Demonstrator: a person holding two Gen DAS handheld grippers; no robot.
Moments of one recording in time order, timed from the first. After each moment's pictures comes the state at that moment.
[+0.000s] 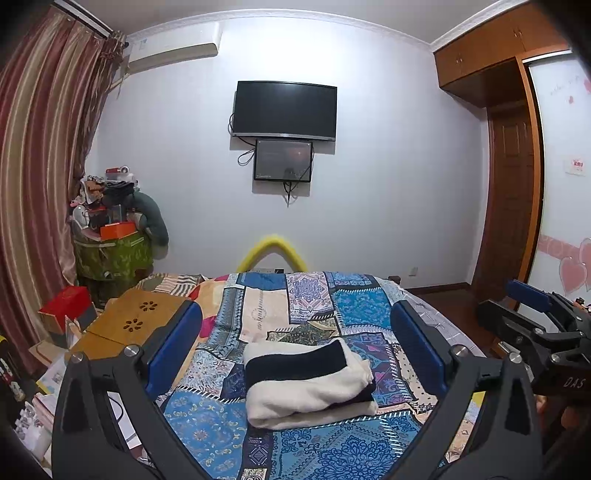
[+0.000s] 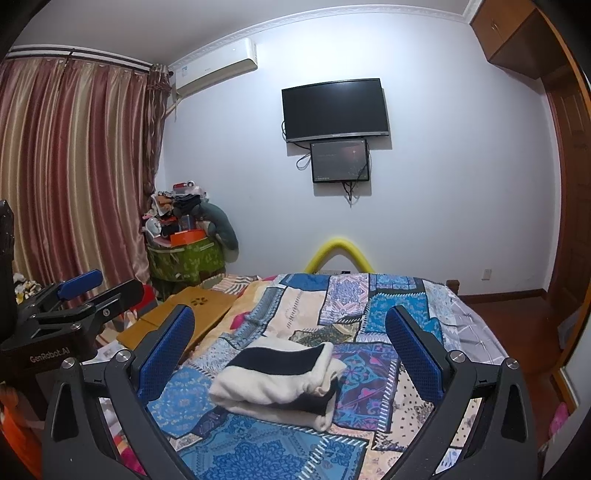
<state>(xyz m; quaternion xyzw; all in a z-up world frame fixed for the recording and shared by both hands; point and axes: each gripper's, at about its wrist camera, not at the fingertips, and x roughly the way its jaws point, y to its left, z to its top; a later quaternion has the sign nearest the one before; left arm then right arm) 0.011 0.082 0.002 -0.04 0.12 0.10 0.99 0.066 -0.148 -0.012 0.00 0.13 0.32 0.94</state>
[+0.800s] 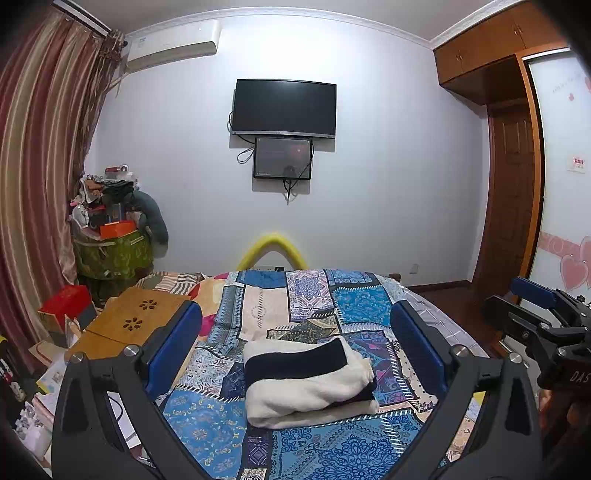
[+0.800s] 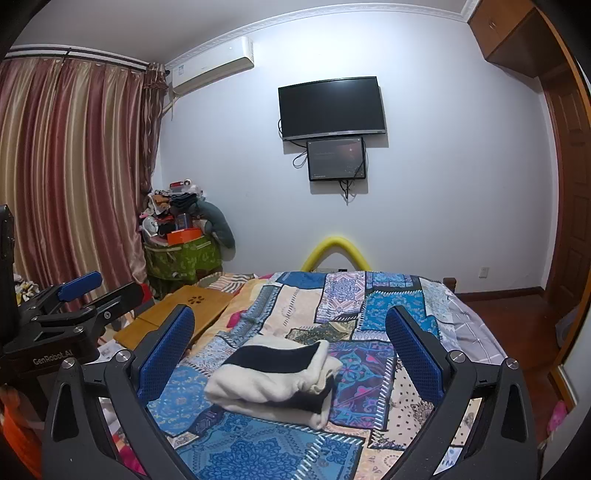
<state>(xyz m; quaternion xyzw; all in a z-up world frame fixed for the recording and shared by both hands) 0.013 0.080 -0.003 -0.03 0.12 0.09 0.99 0.069 -0.150 -0.010 0.00 0.13 0.31 0.94</state>
